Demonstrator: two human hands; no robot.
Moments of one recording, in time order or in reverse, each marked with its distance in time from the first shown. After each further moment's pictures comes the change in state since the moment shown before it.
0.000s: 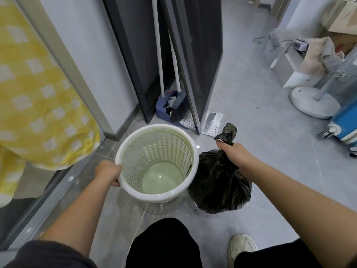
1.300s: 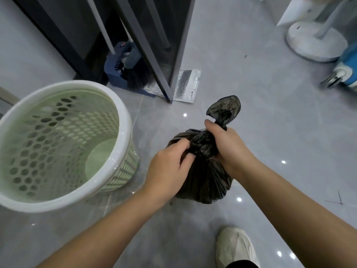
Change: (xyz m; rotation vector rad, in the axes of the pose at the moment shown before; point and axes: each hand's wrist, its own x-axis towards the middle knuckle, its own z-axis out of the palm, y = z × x) left_hand -0.117 0.064 0.239 0.169 -0.240 1.165; right_hand 0.095 0.100 -0.016 0.366 -0.012 0.077
